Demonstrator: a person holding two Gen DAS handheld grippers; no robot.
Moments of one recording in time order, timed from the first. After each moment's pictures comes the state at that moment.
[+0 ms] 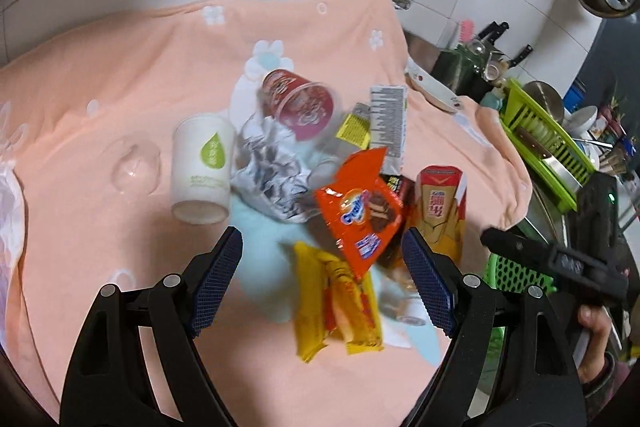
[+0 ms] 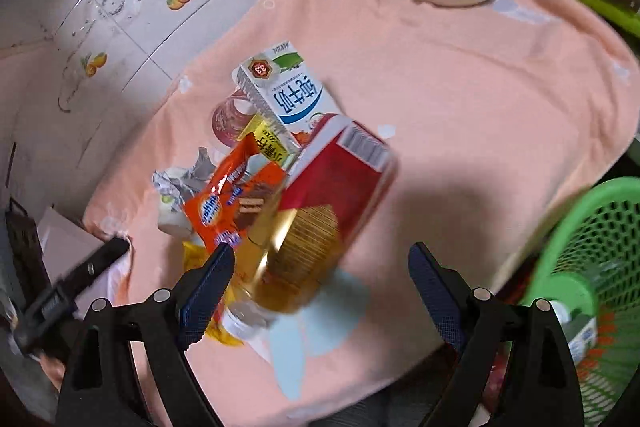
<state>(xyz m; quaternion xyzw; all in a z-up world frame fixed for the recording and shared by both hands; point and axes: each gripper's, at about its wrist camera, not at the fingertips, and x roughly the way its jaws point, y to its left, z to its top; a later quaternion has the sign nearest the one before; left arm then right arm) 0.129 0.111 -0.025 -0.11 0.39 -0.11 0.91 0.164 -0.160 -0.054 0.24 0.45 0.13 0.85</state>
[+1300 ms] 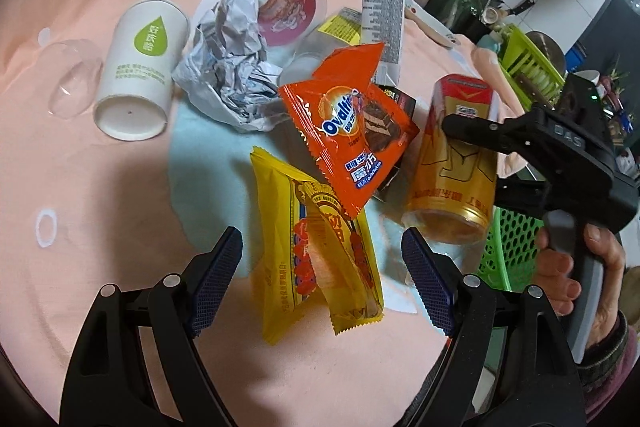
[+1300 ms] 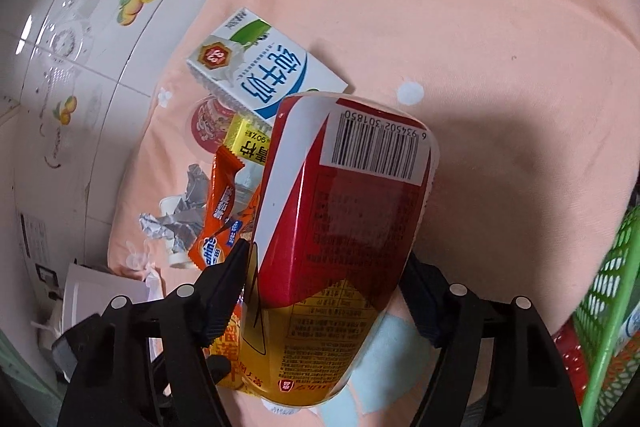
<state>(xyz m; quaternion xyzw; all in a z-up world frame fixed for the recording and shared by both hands) 0.144 0.079 -0.094 -0.11 0.48 -0.15 0.86 0.215 -0.150 -0.089 0.33 0.49 0.15 0.79</state>
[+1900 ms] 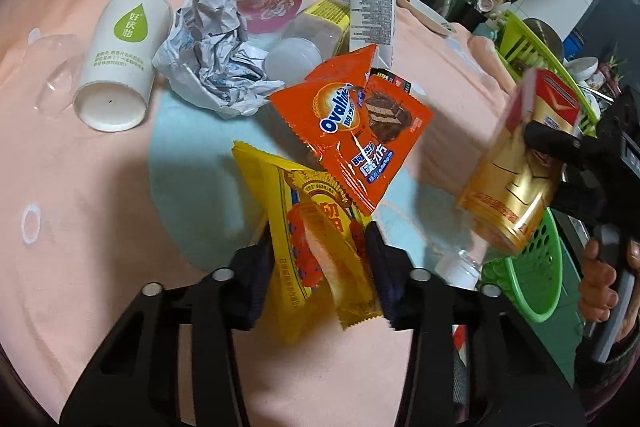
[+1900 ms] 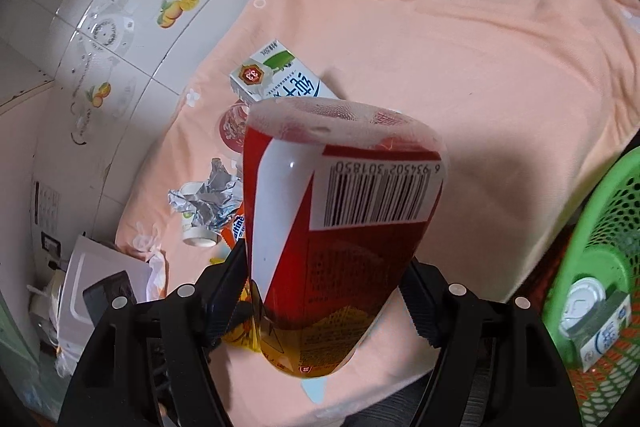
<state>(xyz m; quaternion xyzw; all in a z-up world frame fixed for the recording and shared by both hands) 0.143 0.071 -0.105 -0.10 0.48 -0.16 0.86 0.168 -0.183 -0.058 0.30 0.45 0.17 0.82</state>
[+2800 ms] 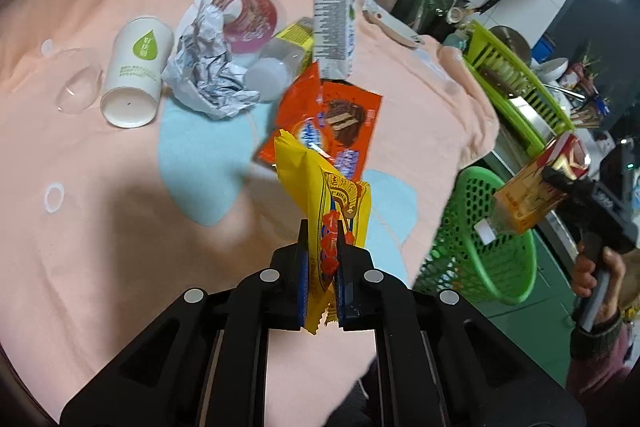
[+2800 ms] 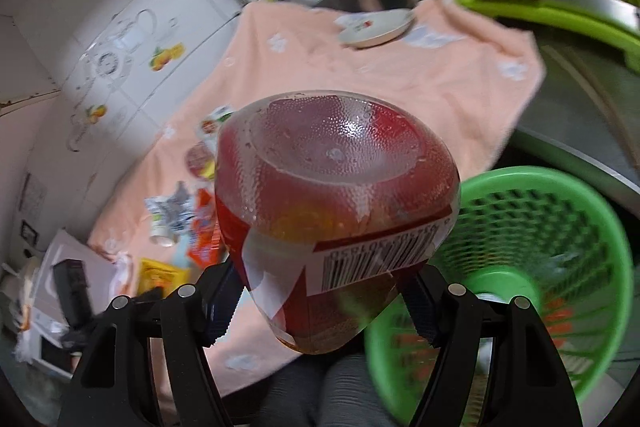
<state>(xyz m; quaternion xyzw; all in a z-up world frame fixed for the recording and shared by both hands) 0.094 0.072 -0.068 -0.11 0.45 -0.19 0.87 0.075 -0.303 -0.031 0.24 0.39 0.07 0.88</state>
